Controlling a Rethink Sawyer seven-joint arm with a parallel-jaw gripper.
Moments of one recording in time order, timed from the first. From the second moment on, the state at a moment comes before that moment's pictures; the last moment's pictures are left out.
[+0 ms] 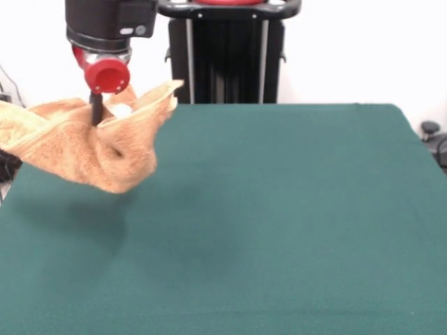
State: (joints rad) arm -0.35 -0.67 -0.17 1.61 -0.14 0.52 2.54
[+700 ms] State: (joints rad) arm -0.38 -0.89 0.03 1.83 -0.35 0.50 2.54
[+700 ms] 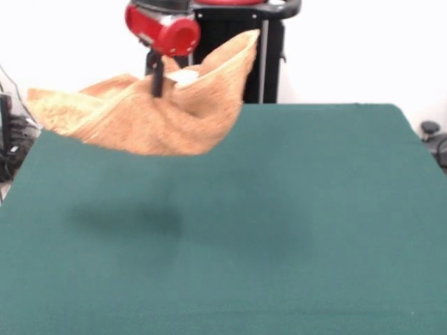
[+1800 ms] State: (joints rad) arm -0.33 -0.93 0.33 2.10 -0.85 0.20 2.54
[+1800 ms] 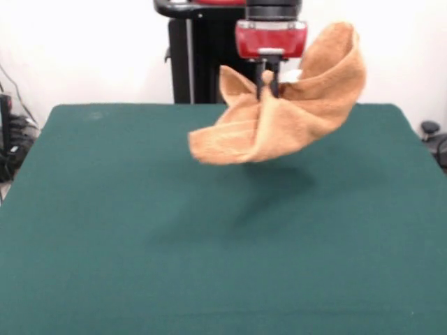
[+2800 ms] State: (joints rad) arm -0.35 -0.83 0.34 2.11 -0.99 0.17 2.54
